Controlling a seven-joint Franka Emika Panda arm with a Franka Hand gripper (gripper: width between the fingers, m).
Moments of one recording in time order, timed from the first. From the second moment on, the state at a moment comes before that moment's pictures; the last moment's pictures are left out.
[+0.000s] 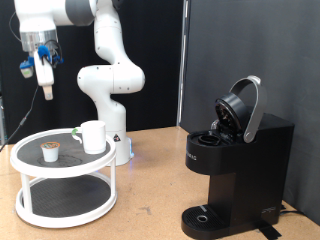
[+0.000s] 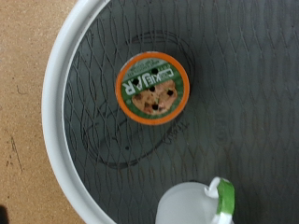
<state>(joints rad) -0.14 -0.55 -0.55 -2.44 -0.21 1.91 1.91</state>
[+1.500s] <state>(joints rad) -0.15 -0.39 -0.58 -2.61 -0.23 2.26 1.91</state>
